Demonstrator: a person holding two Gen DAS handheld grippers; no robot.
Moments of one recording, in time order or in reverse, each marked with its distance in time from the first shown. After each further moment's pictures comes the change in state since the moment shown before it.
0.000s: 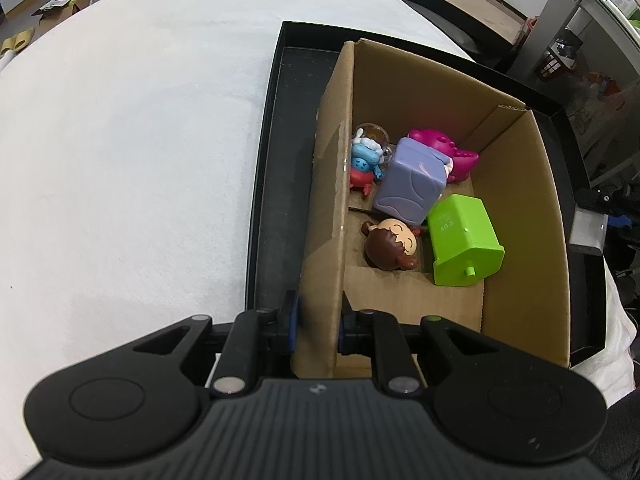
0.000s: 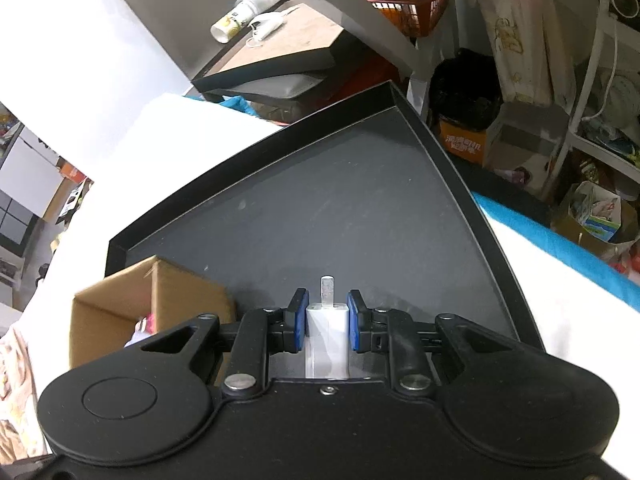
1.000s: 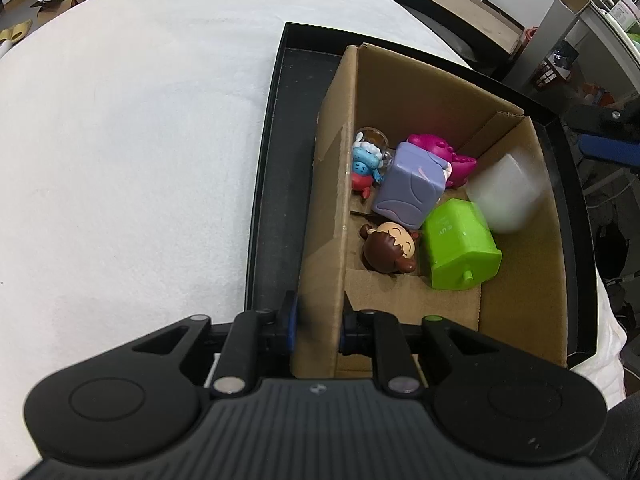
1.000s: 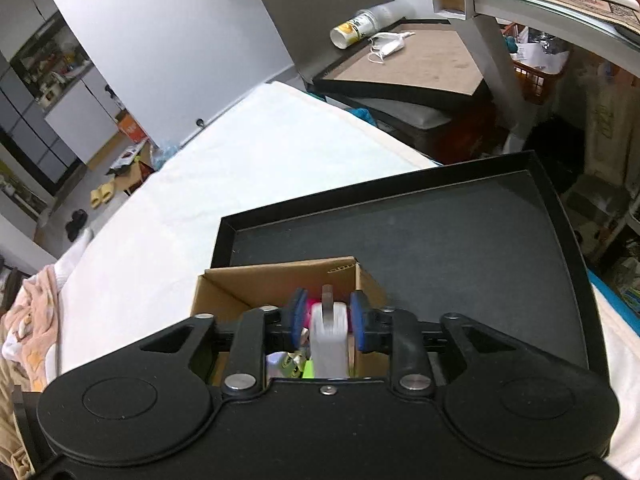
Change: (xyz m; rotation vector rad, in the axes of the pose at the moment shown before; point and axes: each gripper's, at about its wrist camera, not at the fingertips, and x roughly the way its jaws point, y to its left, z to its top) left arm -0.001 0.008 -0.002 -0.025 -0.011 -0.045; right arm -0.033 0.122 -0.001 -0.226 -0.024 0.077
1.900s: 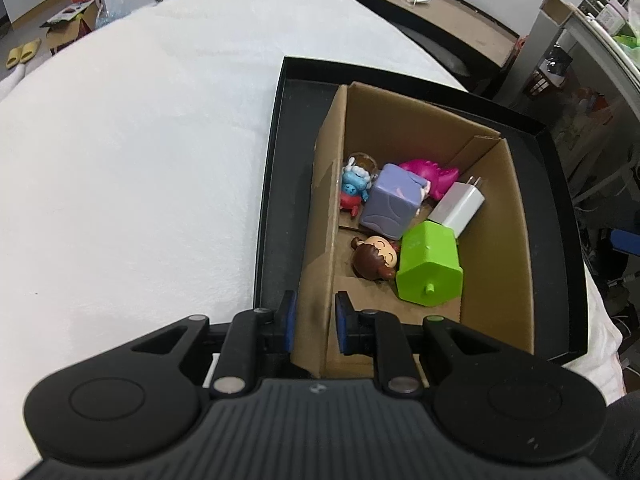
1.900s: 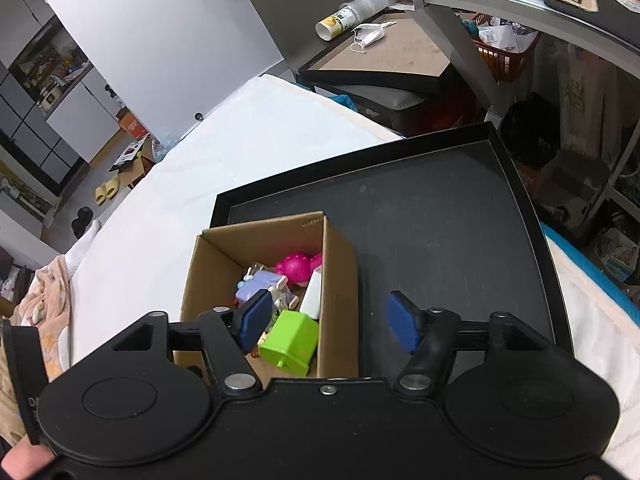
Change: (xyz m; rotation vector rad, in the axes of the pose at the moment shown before) left arm -0.039 -0.013 0.001 0.024 -0.043 0.050; right arm -0.049 -0.030 -0.028 0.034 0.029 0.025
